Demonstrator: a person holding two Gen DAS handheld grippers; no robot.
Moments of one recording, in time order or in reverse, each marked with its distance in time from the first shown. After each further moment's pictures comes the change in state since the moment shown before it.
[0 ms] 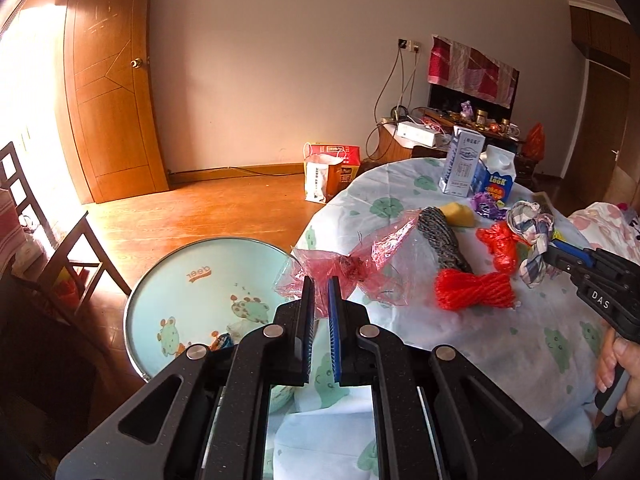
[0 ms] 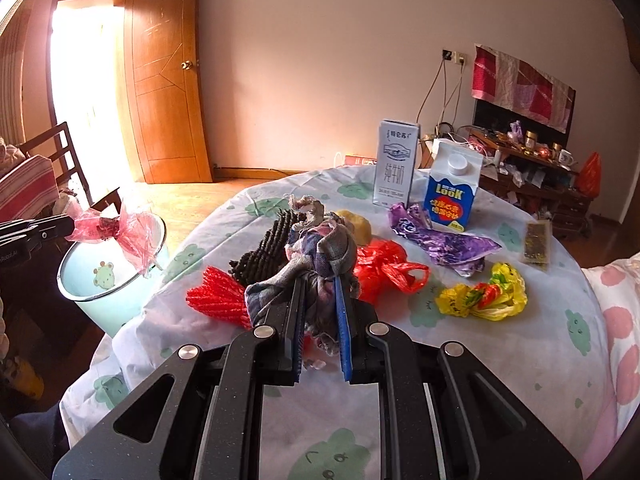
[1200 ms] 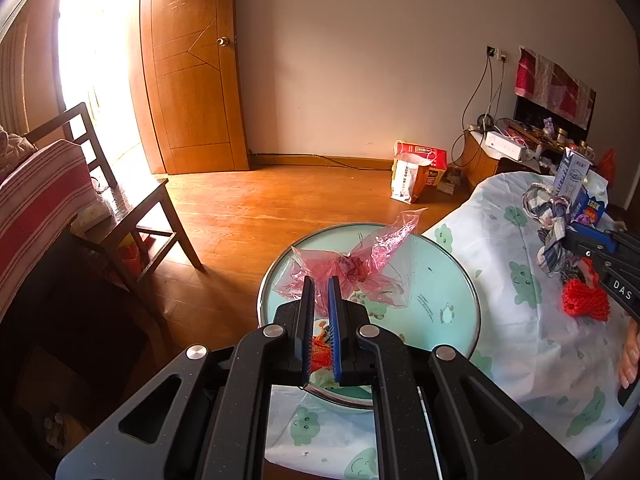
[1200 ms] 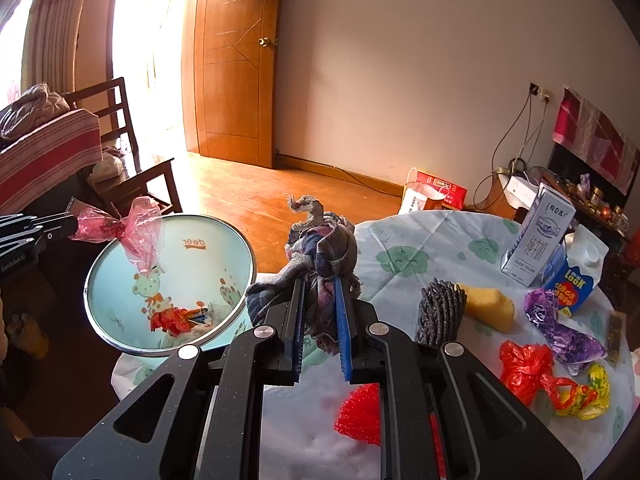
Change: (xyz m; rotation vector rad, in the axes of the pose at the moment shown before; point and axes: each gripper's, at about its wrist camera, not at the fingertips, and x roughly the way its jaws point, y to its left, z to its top) left arm 0.000 0.113 -0.013 -0.128 0.018 0.250; right arm 0.076 0.126 0.053 -0.206 0.023 0.152
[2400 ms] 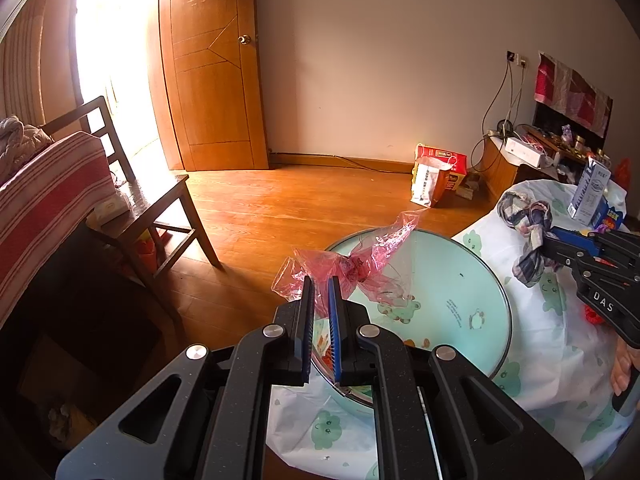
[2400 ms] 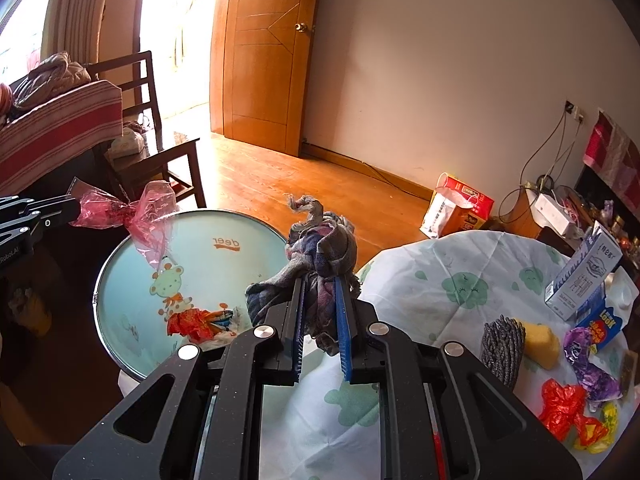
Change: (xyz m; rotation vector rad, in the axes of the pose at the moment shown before) left arm 0.006 0.020 0.002 -0.031 -0.004 0.058; right arm 0.039 0.050 0.020 -0.097 0.037 0.060
